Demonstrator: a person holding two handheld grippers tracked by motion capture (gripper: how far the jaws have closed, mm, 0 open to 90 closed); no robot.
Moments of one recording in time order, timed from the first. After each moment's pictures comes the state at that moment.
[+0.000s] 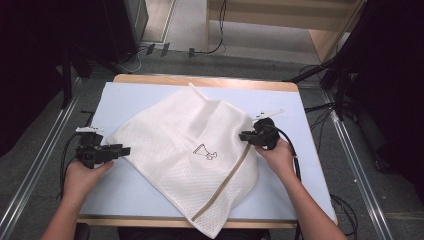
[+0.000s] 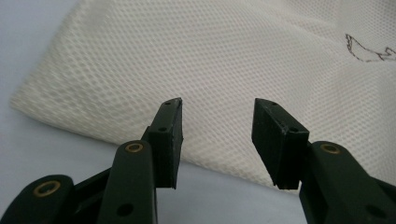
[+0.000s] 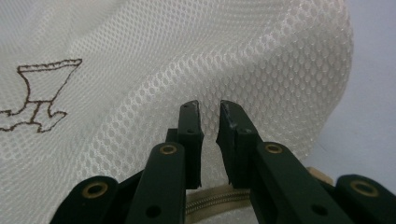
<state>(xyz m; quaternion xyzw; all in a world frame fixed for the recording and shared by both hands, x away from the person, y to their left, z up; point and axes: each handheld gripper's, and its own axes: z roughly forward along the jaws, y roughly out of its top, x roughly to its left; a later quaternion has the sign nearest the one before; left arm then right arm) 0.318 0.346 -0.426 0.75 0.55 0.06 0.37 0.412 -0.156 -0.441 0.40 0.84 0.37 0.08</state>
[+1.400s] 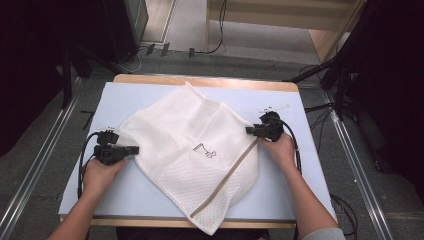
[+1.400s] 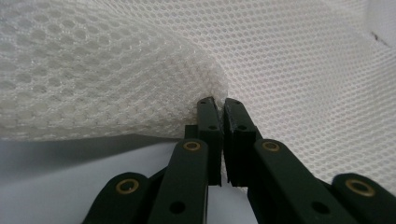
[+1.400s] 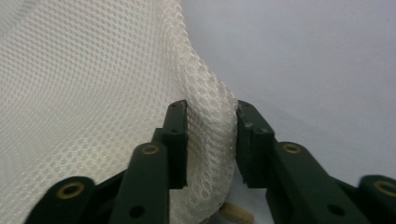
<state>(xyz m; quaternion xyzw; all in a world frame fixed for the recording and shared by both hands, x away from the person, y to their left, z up) 0.349 0.324 -0.450 0.74 0.58 0.04 0.35 0.454 -0.184 -0.467 0.46 0.81 0.37 0.08</state>
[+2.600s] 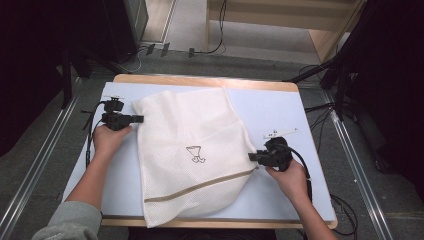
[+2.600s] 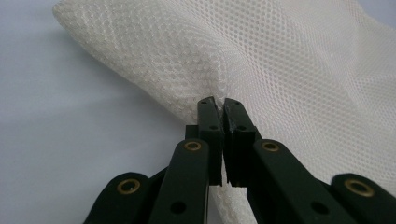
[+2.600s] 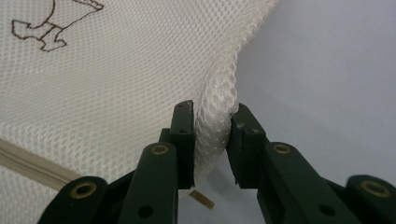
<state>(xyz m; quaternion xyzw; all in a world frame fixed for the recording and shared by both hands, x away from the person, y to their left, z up) 0.451 0.330 -0.438 0.73 0.57 0.05 0.38 0.345 -0.183 -0.441 0.45 0.82 0.35 0.04</state>
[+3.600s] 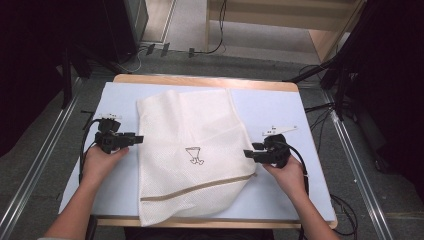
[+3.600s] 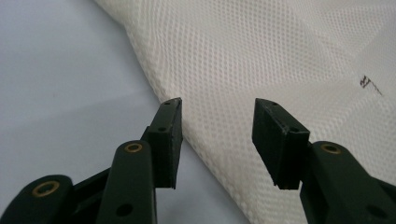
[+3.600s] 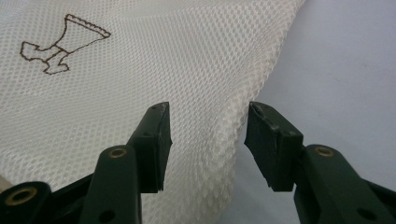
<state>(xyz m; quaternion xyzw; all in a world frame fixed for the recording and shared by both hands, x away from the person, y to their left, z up) 0.363 0.320 -0.433 0.76 0.54 0.07 0.35 0.360 -0.180 -0.441 0.41 0.82 0.39 0.07</state>
